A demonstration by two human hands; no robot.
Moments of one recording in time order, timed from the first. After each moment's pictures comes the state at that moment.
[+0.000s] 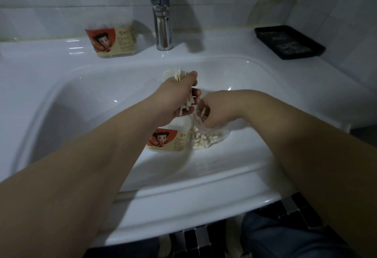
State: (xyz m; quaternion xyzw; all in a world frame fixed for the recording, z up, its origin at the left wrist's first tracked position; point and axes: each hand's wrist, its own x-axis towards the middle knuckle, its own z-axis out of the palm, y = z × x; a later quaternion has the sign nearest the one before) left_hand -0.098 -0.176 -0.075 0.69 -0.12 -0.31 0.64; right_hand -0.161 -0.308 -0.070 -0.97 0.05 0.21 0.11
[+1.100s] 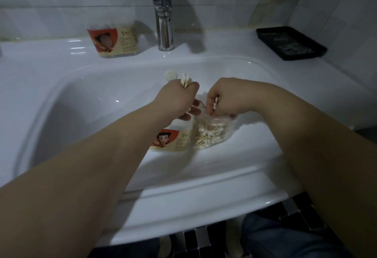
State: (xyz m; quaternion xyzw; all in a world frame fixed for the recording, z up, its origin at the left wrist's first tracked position) left_hand -0.100 -0.178 -0.084 0.80 -0.17 -0.23 0.53; right_hand -0.168 -0.324 -0.052 -0.97 0.10 0.12 0.20
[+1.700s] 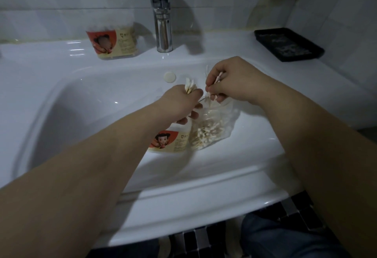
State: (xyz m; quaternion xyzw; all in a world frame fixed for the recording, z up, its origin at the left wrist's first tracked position) left_hand -0.100 -0.178 -0.086 0.81 -0.20 -0.25 0.49; right_hand -0.163 -0.334 -0.047 -0.90 0.16 -0.06 0.39
